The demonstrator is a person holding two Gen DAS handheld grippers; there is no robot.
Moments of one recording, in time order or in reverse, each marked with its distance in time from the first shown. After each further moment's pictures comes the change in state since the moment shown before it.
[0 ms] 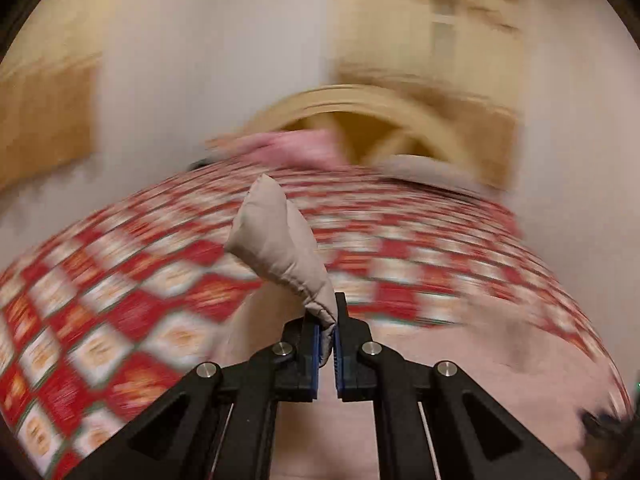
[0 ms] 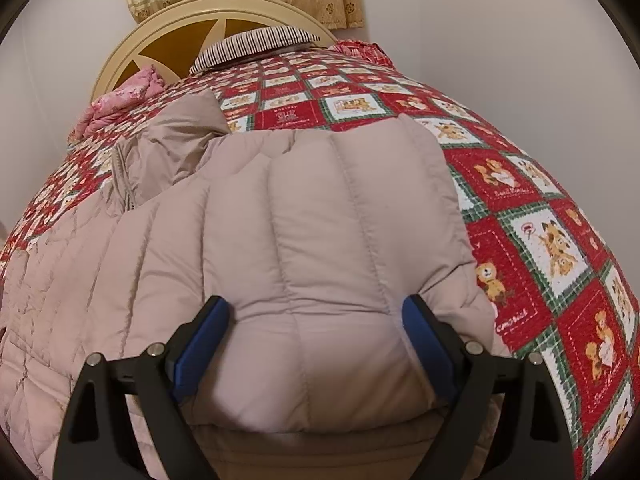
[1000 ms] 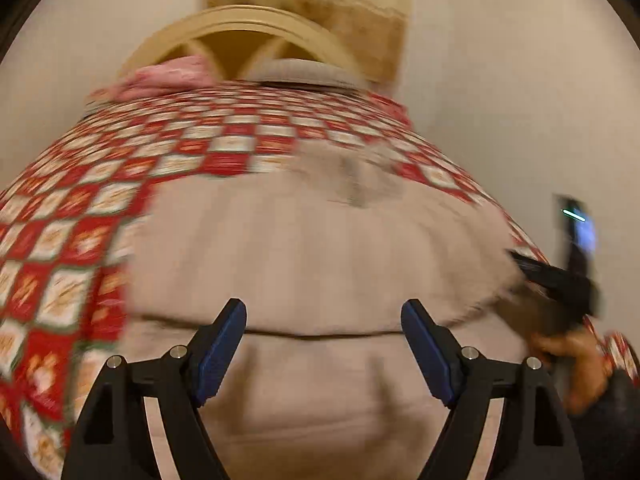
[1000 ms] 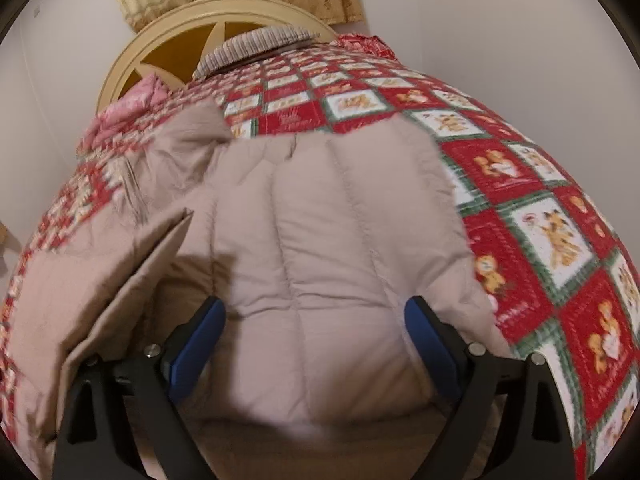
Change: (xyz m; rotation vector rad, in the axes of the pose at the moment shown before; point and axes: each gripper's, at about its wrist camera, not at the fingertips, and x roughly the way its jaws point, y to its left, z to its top) left arm -0.048 -0.089 -0.105 0.092 0.309 -0.248; right arm -0.023 -0.010 0.004 0.082 -0.003 0.055
